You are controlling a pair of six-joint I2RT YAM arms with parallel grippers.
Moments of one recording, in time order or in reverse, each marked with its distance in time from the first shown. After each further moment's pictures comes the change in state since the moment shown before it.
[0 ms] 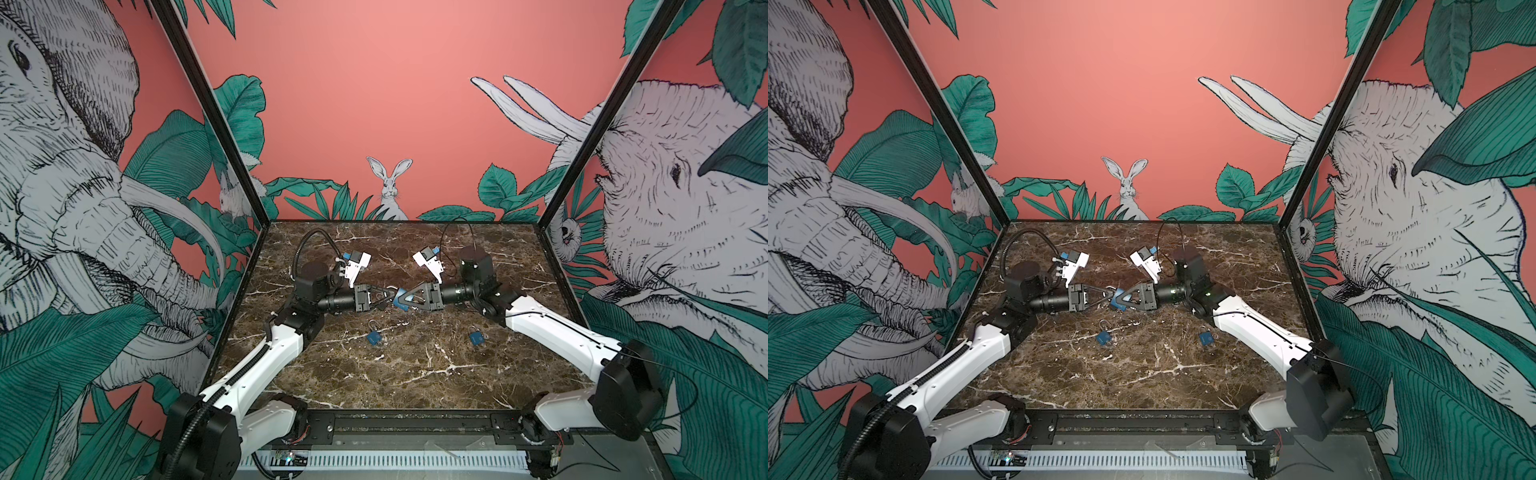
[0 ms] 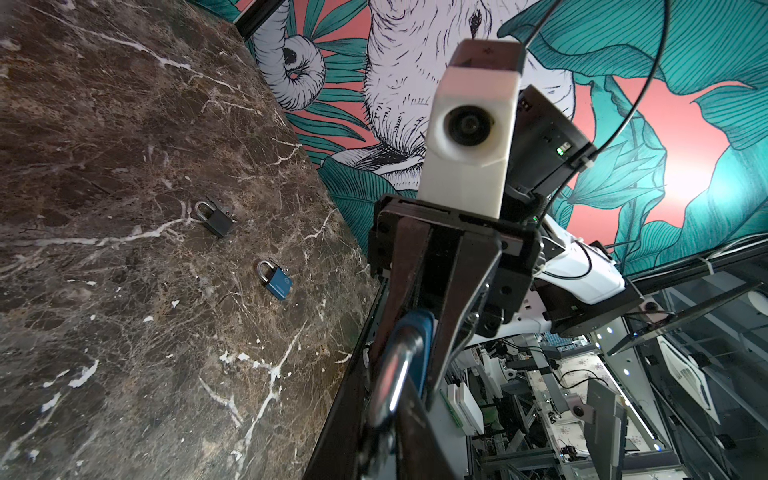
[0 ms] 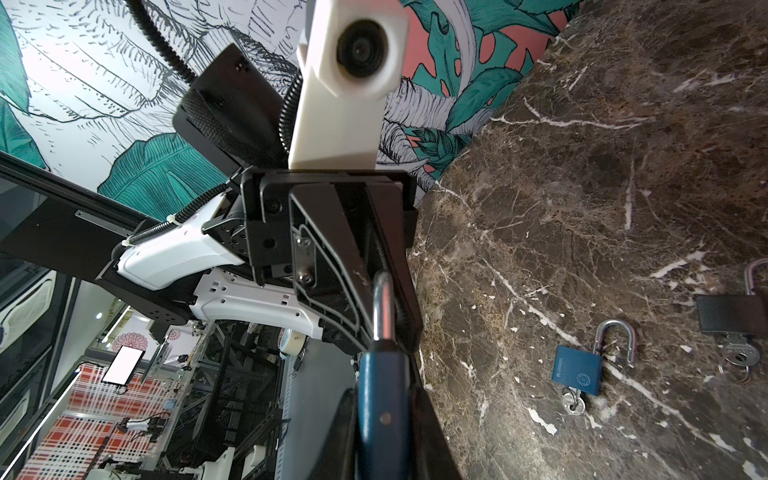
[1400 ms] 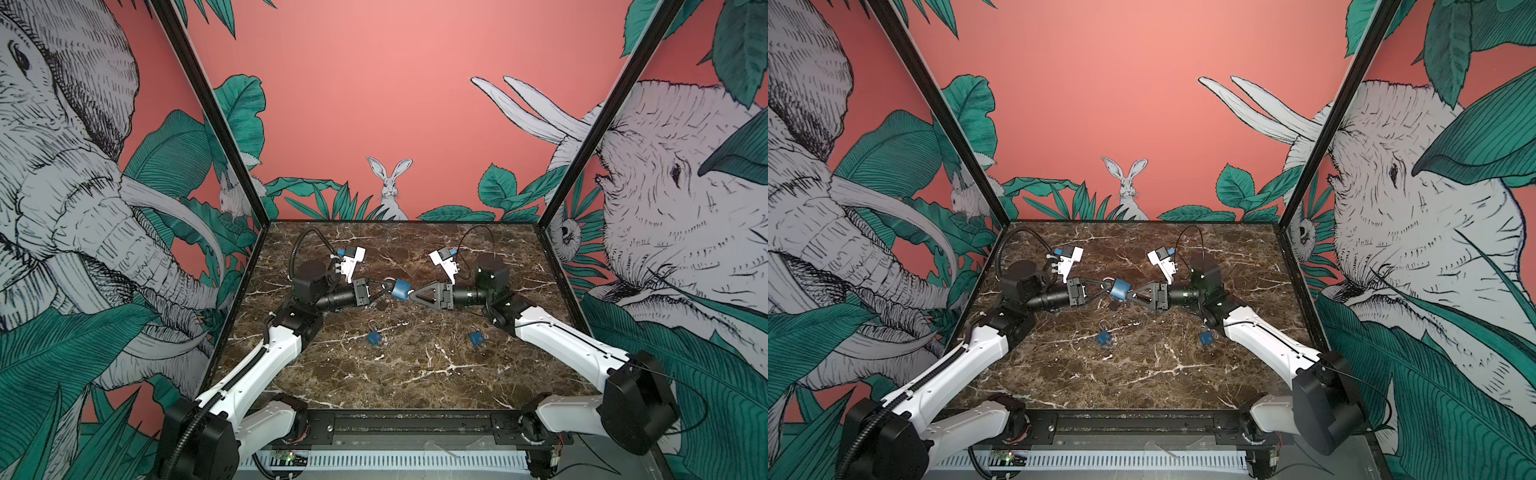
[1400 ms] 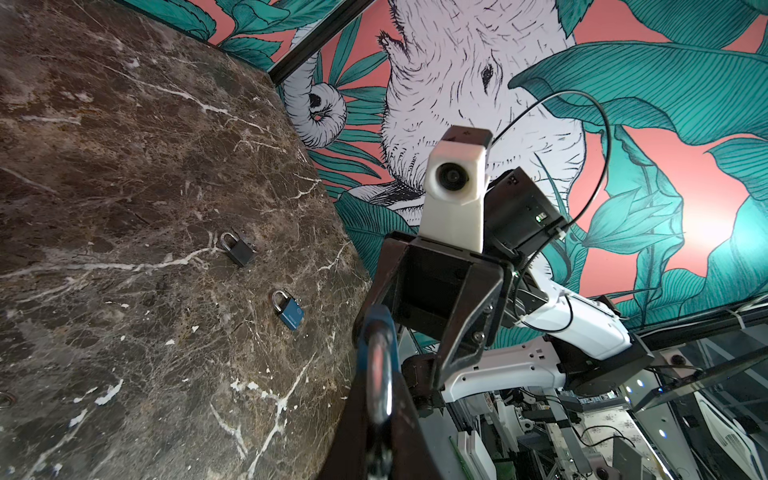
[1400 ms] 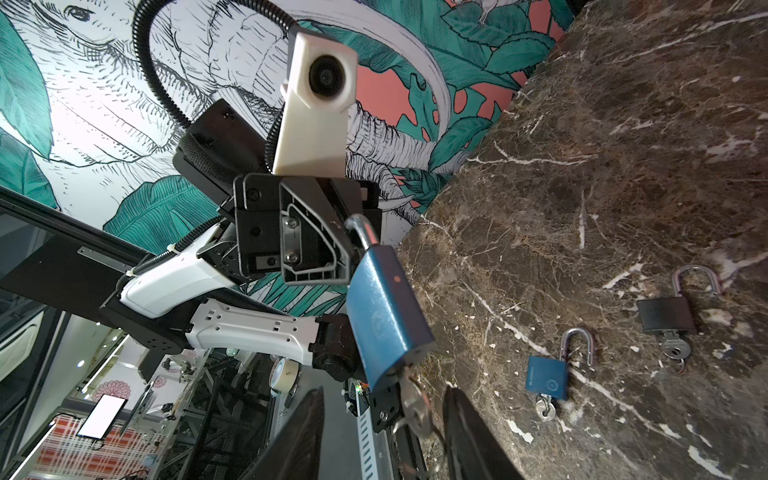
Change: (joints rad) left arm 0.005 -0.025 0.018 0.009 -0.124 -0.064; right arm -0.091 -0.085 -0.159 0.203 0.020 0.107
